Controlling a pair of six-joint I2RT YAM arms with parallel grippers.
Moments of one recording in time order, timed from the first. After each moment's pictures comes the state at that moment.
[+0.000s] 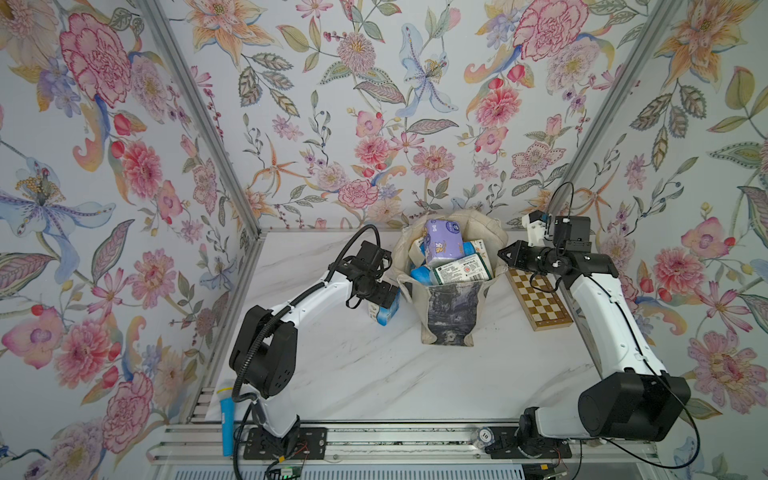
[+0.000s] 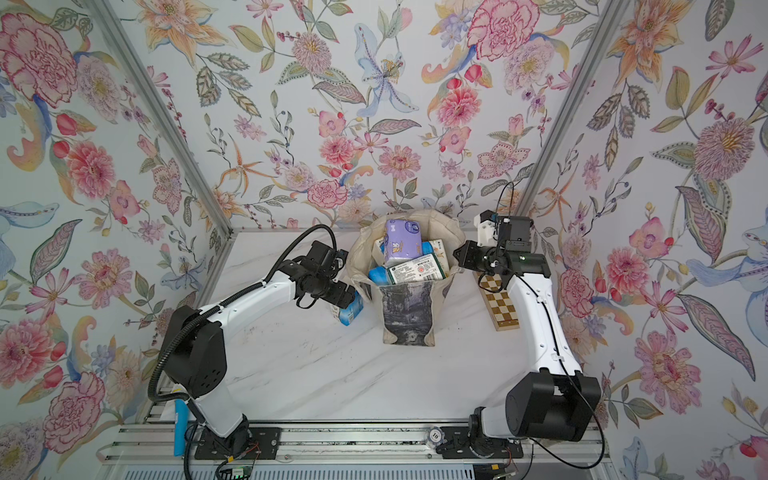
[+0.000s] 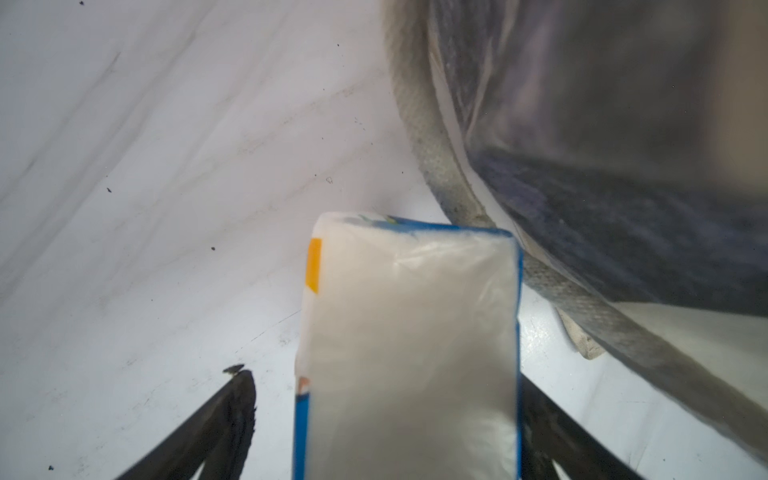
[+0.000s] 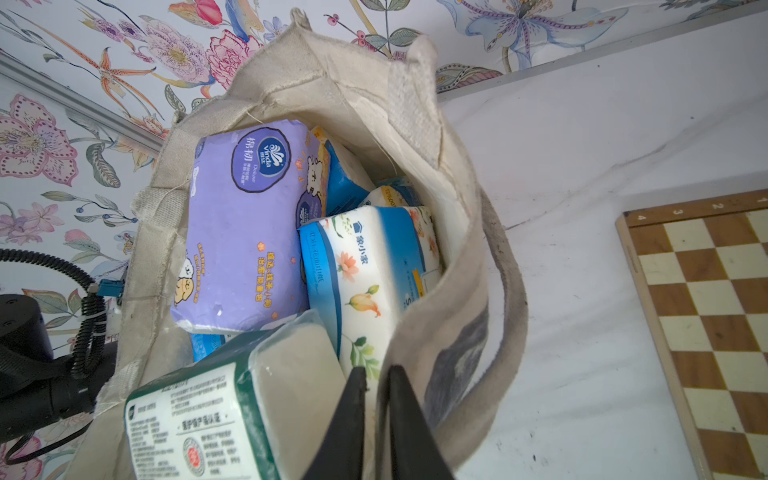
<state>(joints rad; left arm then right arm) -0.56 1.78 1.41 -0.67 0.07 -0.05 -0.05 1.42 1.43 -0.74 -0.50 0.21</state>
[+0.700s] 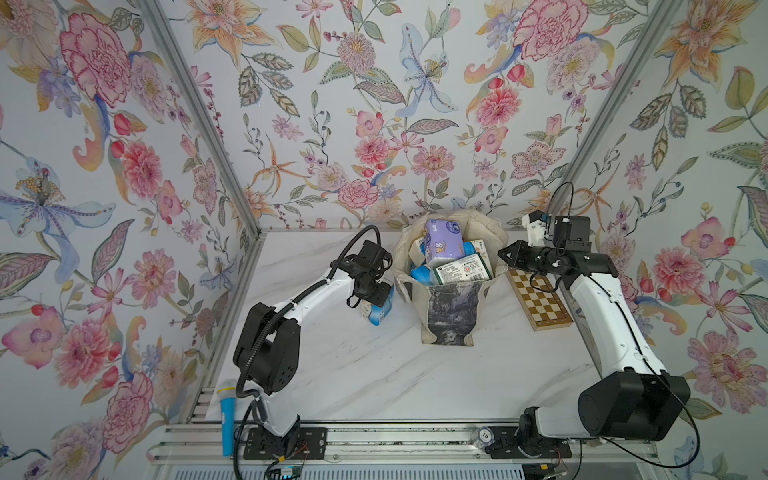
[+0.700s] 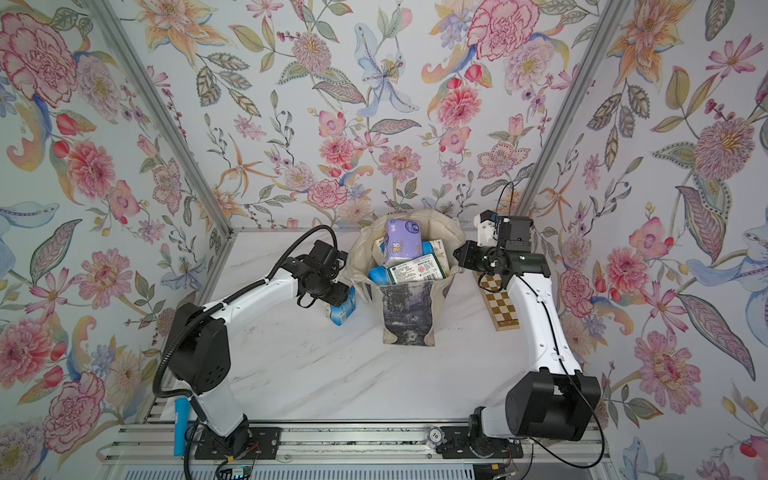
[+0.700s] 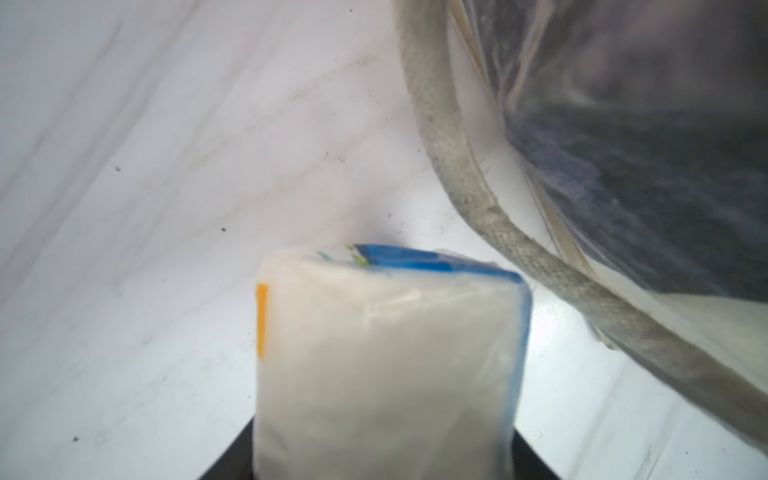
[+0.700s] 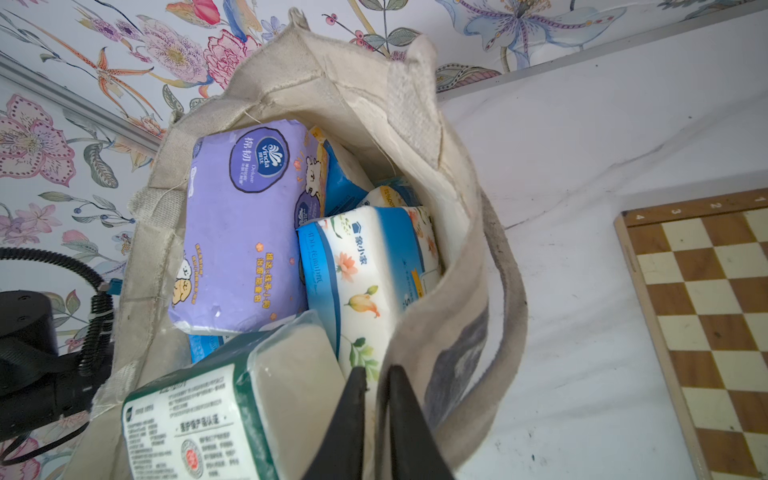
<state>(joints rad) -0.55 1.77 1.44 -0.77 0.01 -0.05 -0.05 1.42 1.43 -0.74 -0.49 0.21</state>
